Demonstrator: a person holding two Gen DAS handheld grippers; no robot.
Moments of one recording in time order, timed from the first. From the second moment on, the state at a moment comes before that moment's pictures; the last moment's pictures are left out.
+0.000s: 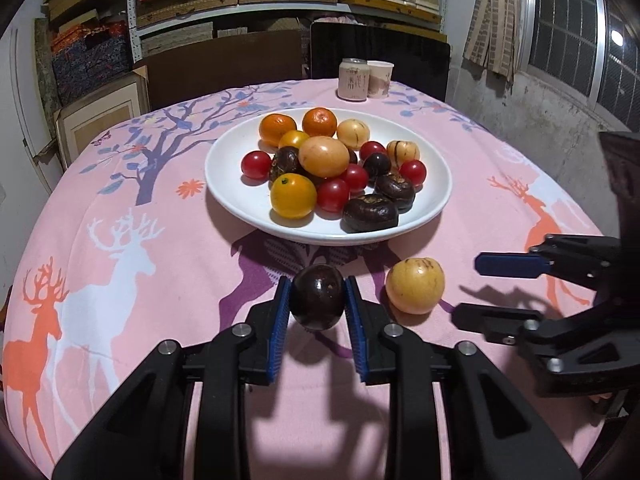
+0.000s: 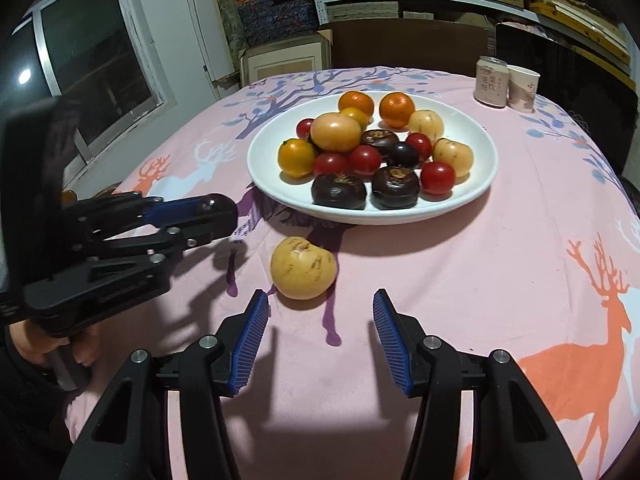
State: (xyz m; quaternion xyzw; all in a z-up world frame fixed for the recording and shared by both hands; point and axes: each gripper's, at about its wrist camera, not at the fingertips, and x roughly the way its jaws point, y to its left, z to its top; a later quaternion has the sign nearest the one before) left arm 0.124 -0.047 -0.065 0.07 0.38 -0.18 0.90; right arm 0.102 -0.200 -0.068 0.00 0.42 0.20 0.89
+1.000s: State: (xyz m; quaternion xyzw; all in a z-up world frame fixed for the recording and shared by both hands) left arm 0.136 -0.060 -0.027 0.07 0.36 -0.19 0.91; right arm 0.128 -0.237 -0.021 0.05 0.38 0.16 0.91
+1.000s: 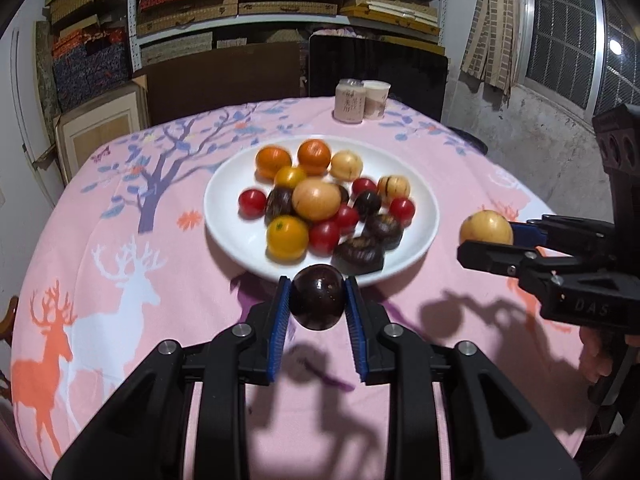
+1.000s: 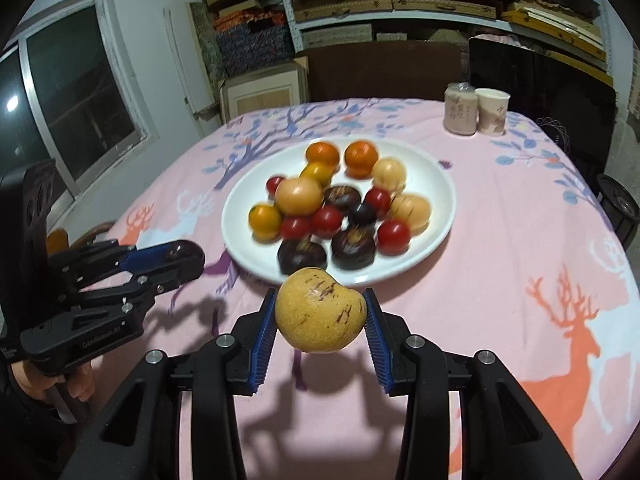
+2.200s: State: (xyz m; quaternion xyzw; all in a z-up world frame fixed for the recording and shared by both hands) left arm 0.160 -0.068 -0.065 0.06 0.45 -0.14 0.88; right arm 0.156 -0.253 -0.044 0.07 0.43 0.13 0.89
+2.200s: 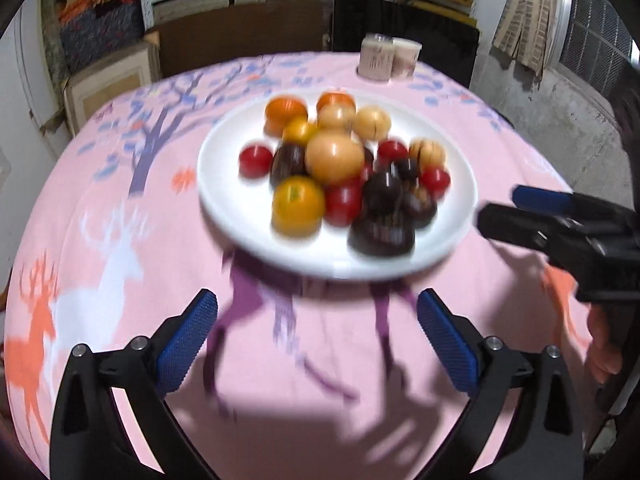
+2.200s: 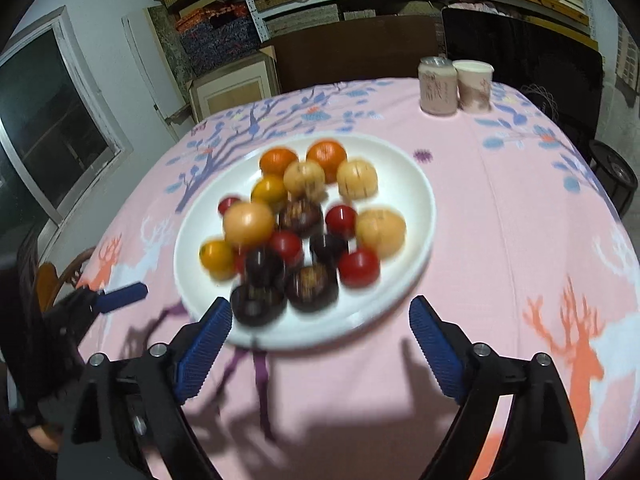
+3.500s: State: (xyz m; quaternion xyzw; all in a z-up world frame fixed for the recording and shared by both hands) left arm -0.083 -0.040 0.064 0.05 0.28 -0.01 0.96; right arm -0.089 -0.287 0.053 0.07 0.26 0.09 0.96
